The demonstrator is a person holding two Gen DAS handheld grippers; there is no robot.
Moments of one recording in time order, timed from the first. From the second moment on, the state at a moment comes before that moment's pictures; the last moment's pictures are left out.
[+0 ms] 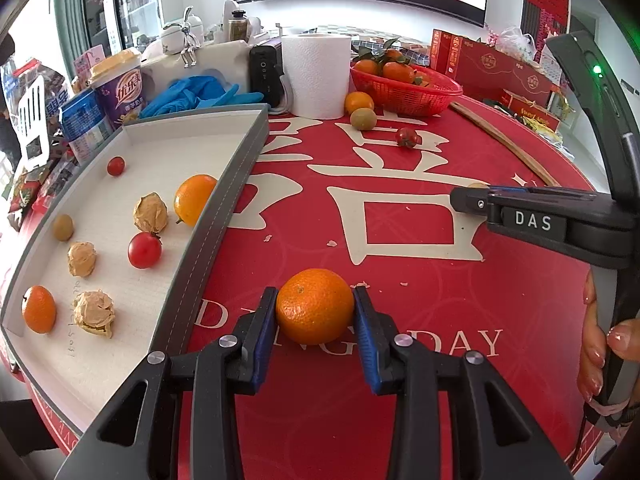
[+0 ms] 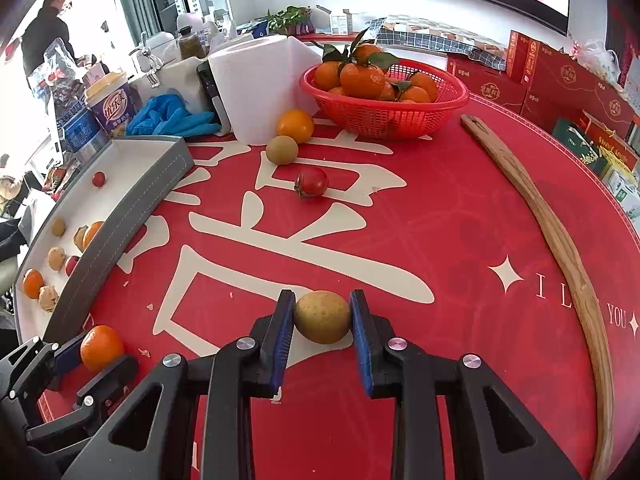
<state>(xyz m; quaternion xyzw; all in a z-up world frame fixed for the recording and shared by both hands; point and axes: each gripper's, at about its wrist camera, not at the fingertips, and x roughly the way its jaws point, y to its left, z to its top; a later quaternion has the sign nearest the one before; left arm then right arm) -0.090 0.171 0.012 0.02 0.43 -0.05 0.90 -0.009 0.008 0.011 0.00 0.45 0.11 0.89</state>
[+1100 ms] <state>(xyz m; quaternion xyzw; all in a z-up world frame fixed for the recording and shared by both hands) -0.079 0.279 0.058 -0.05 0.37 0.02 0.93 -0.003 0.095 0.052 -0.03 0.45 0.17 0.88</state>
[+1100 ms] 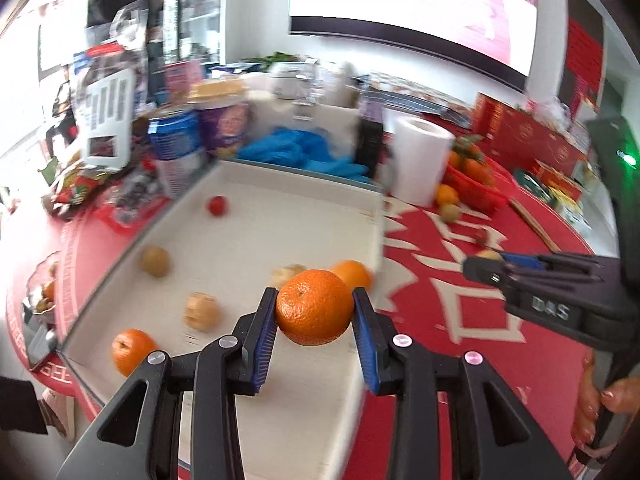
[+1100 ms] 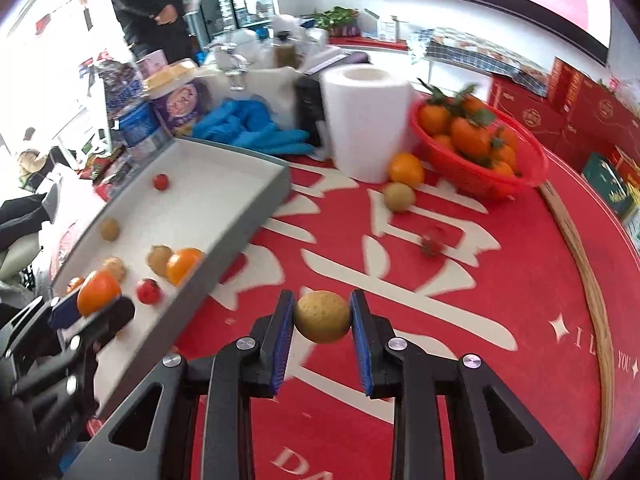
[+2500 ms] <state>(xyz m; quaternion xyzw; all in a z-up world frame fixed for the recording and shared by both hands) -0.077 0.322 0.024 -0.06 0.39 0.09 0.91 0.014 0.218 0.061 -0.04 0.45 0.28 0.85</state>
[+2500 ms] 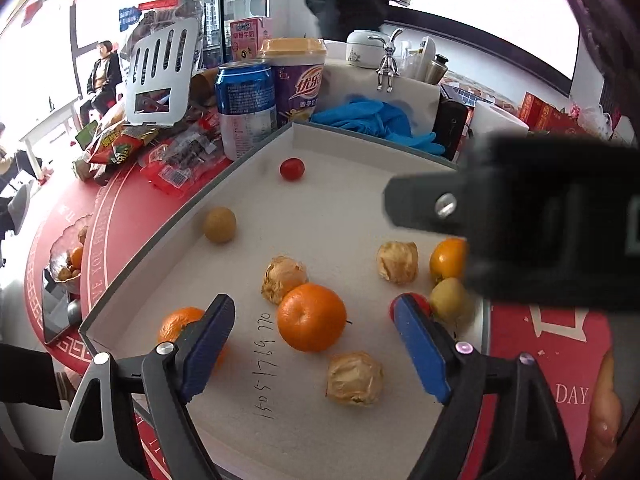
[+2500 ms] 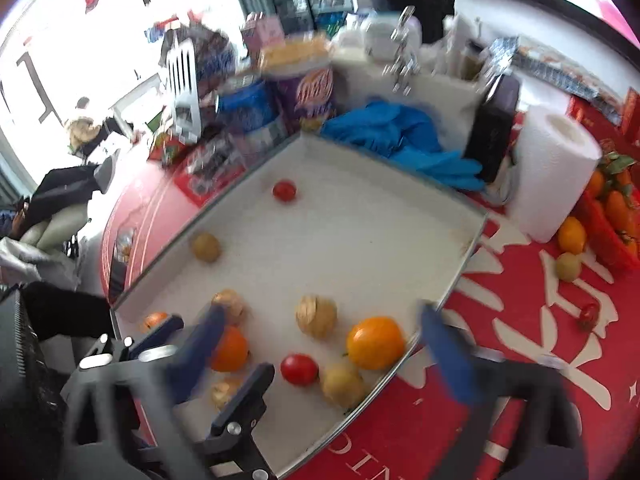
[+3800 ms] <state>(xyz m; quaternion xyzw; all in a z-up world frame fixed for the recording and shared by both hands) -0.051 0.133 0.007 0.04 0.45 -0.07 0.89 -0.010 -0.051 0.004 0.00 0.46 -0.01 0.89</state>
